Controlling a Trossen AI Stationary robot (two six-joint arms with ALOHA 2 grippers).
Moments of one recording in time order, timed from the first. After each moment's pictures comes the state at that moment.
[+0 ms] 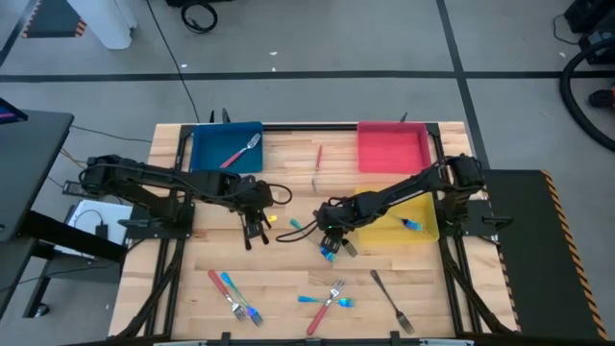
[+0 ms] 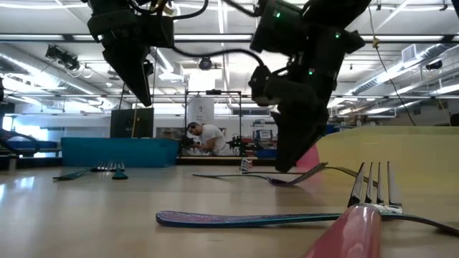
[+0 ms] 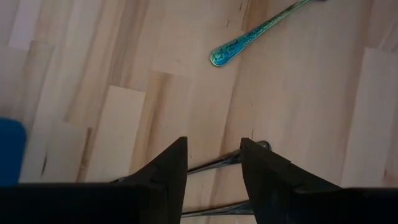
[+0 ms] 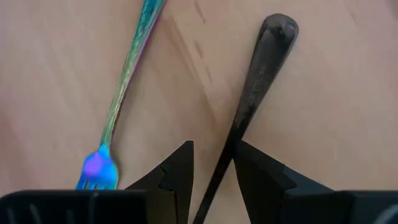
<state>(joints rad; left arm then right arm) -0.05 1.36 0.97 -0.73 -0.10 -0.24 0.12 1.86 1.10 -0.42 0.10 0.61</state>
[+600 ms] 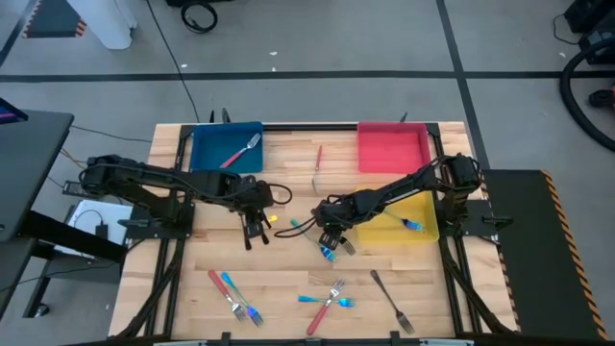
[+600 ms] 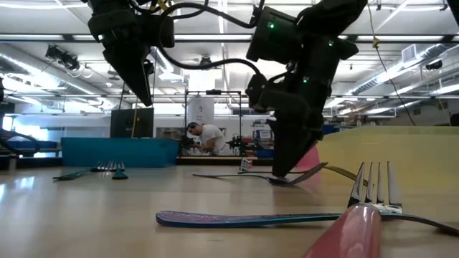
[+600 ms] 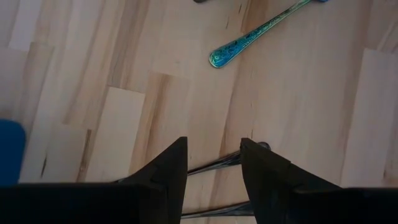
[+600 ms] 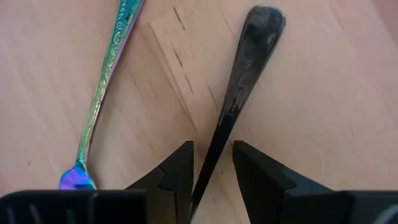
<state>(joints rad) -0.05 1.36 0.97 -0.73 -0.10 -0.24 0.10 1.89 1.10 -0.42 0.09 0.60</state>
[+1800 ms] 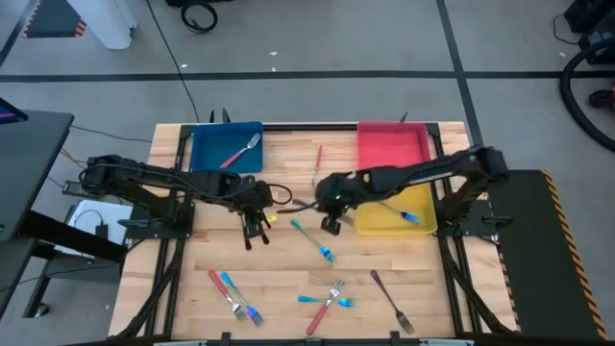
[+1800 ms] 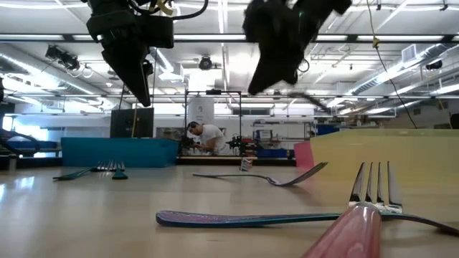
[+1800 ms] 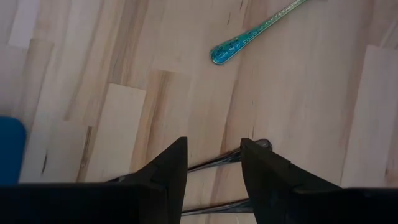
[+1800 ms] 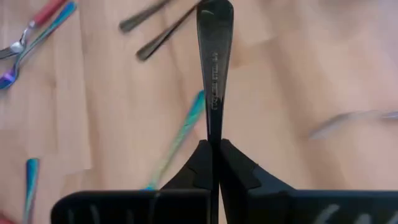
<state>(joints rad) -0.05 1.36 0.97 -0.74 -0.10 -0.24 0.03 1.63 1.22 -0.49 0.07 0.31</state>
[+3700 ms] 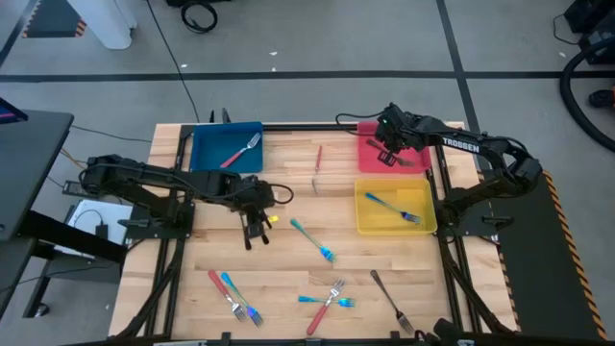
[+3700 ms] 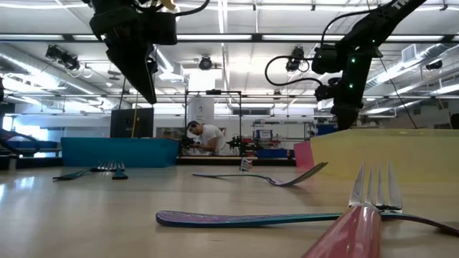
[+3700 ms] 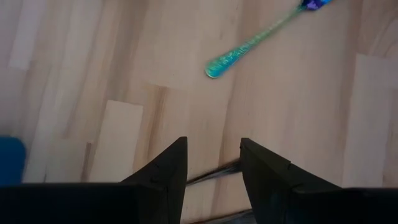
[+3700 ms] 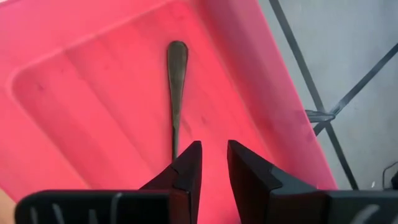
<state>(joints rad) -0.05 1.36 0.97 -0.70 -0.08 -0.21 -0.78 1.36 0.87 -0.64 0.32 -0.29</state>
